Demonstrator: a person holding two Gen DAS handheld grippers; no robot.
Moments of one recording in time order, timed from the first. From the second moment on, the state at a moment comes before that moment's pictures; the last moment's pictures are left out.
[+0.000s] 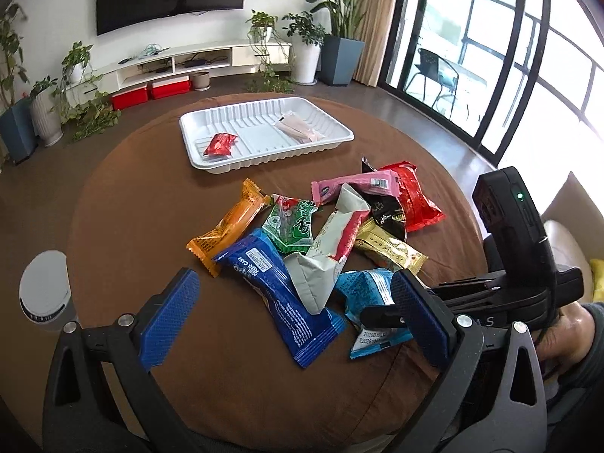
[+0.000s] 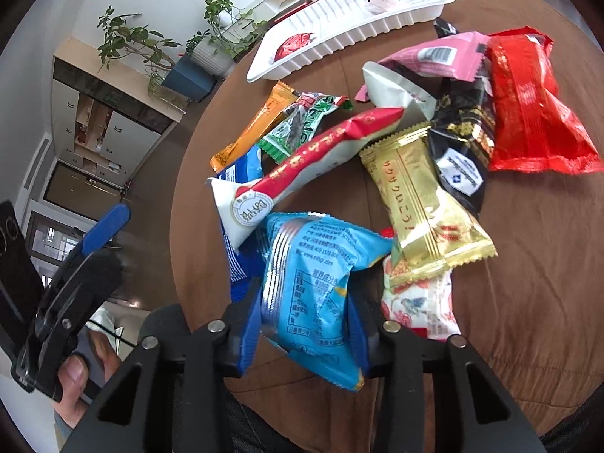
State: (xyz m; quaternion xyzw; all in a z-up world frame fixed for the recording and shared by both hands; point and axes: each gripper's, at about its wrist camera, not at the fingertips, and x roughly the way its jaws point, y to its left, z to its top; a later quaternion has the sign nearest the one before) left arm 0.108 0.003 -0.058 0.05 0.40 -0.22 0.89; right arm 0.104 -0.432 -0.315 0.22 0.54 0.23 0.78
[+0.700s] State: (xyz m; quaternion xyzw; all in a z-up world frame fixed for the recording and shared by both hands) left arm 0.191 -0.093 -0.126 0.20 0.55 -0.29 0.76; right arm 0.082 -0.455 -0.314 0.25 0.54 0.25 0.76
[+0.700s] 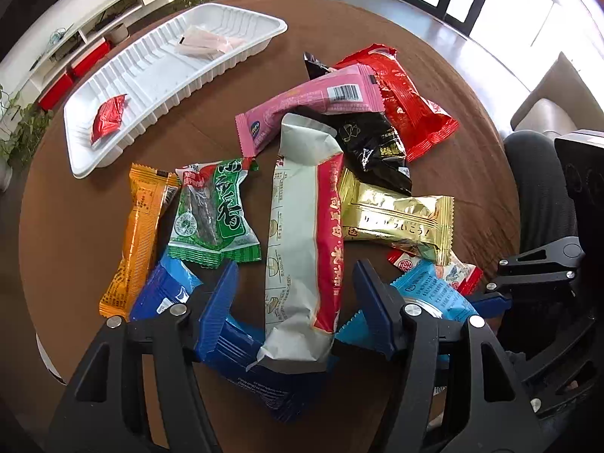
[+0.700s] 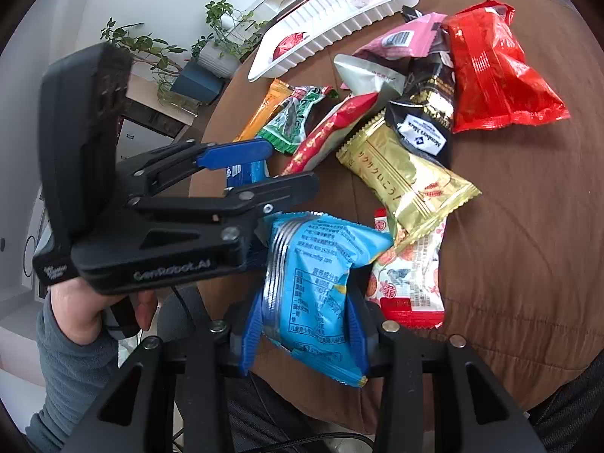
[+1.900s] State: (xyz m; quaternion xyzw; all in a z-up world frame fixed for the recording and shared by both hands) left arm 0.187 -0.081 -0.126 0.14 0.52 -0.29 0.79; right arm 0.074 -0.464 -0.314 0.27 0.54 0.25 0.76
